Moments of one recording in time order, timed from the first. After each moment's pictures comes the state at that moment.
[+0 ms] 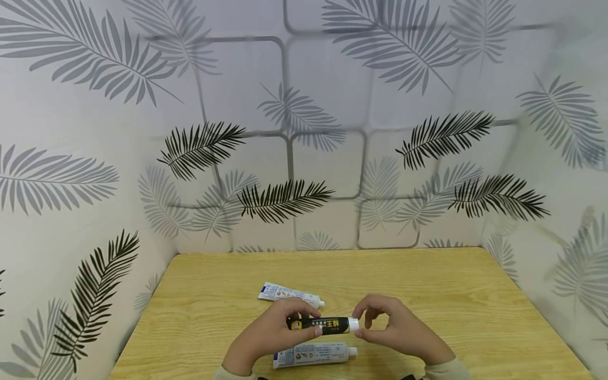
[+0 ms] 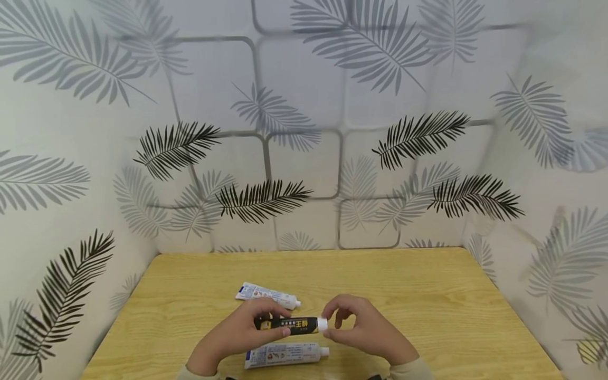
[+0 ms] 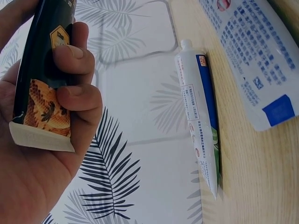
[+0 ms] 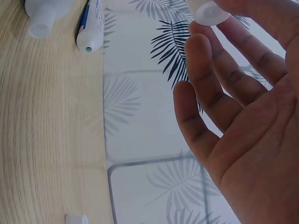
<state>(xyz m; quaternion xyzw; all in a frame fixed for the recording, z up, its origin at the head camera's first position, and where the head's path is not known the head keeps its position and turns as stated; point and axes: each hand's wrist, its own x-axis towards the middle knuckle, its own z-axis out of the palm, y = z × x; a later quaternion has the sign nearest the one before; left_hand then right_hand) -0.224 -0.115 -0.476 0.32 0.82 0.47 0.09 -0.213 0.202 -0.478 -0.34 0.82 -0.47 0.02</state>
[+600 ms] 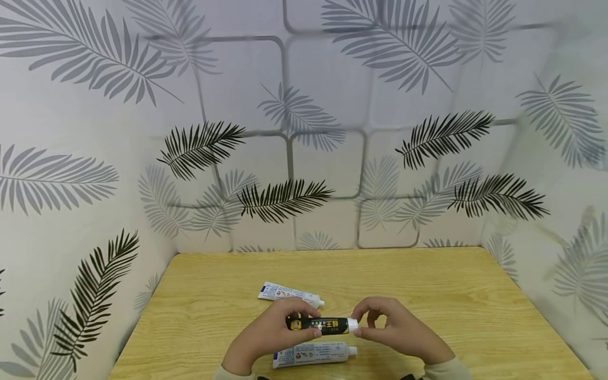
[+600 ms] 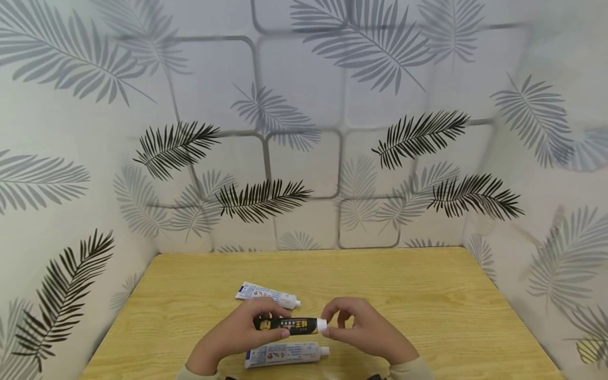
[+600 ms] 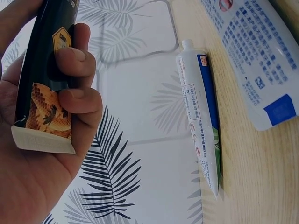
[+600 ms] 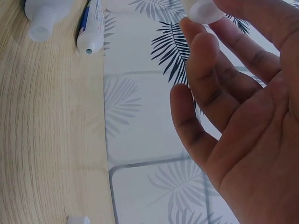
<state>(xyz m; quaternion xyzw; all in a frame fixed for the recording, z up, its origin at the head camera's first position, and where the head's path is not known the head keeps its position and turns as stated) -0.226 -0.116 -0.477 0.33 0.82 0.47 0.09 -0.215 0.204 -0.480 -0.33 0.82 -0.47 0.06</state>
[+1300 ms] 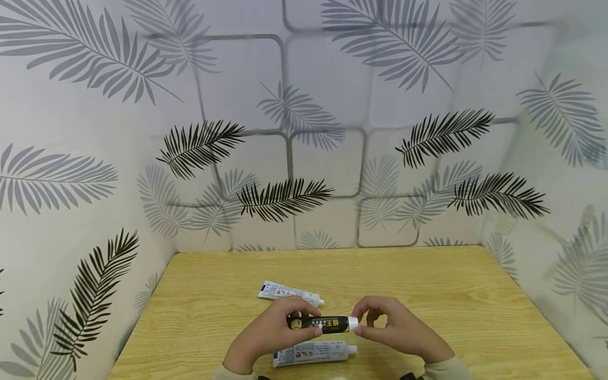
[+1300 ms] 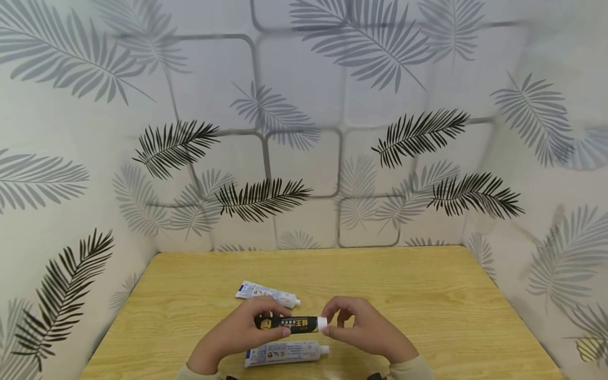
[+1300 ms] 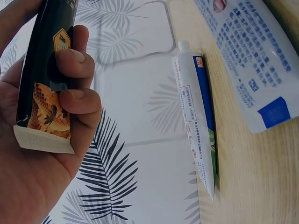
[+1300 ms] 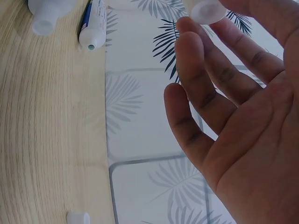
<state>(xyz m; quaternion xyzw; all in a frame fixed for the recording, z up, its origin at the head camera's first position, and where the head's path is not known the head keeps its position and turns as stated) -0.225 -0.115 -0.477 0.32 0.82 0.46 0.09 -0.215 0.204 -0.480 -0.32 0.82 -0.46 0.06</state>
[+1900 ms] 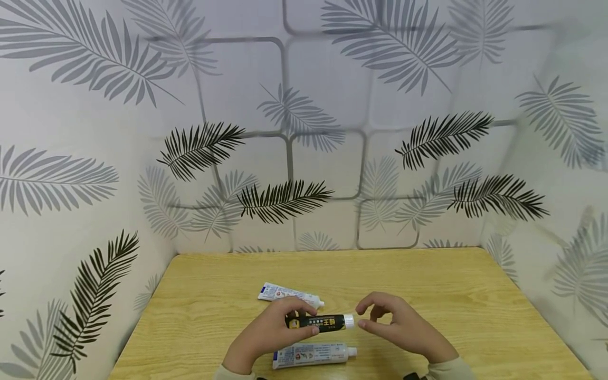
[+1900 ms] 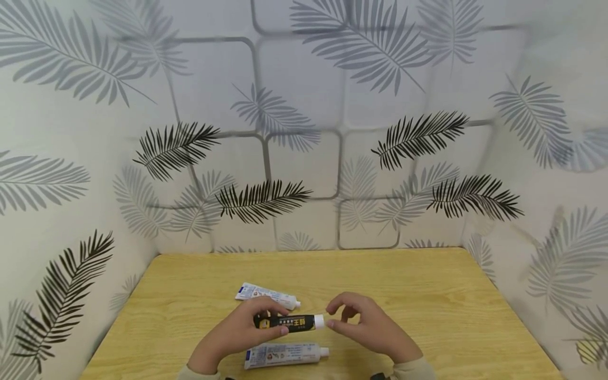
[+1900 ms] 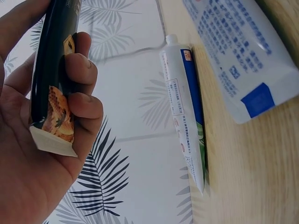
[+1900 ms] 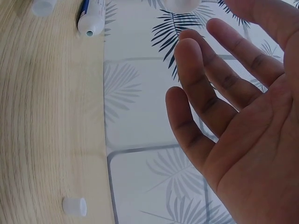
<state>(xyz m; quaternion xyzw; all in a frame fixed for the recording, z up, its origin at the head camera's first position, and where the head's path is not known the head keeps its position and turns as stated) -0.229 -0.117 -0.484 0.31 0.83 0.45 0.07 -0.217 0.211 -0.478 -0.30 0.84 -0.46 0.03</state>
